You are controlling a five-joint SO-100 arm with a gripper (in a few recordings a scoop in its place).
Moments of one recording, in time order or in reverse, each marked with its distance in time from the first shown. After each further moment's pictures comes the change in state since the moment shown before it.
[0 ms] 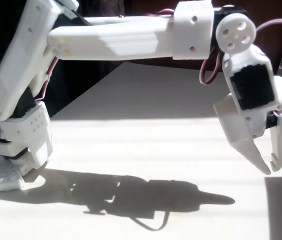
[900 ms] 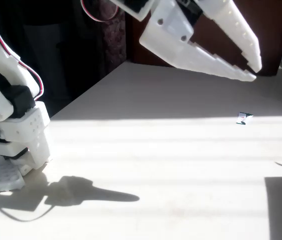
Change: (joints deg) arm 2.6 68.8 65.5 -30.2 0.0
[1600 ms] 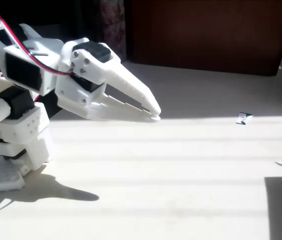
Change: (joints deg) arm 2.5 60.5 53.8 -4.8 0.0
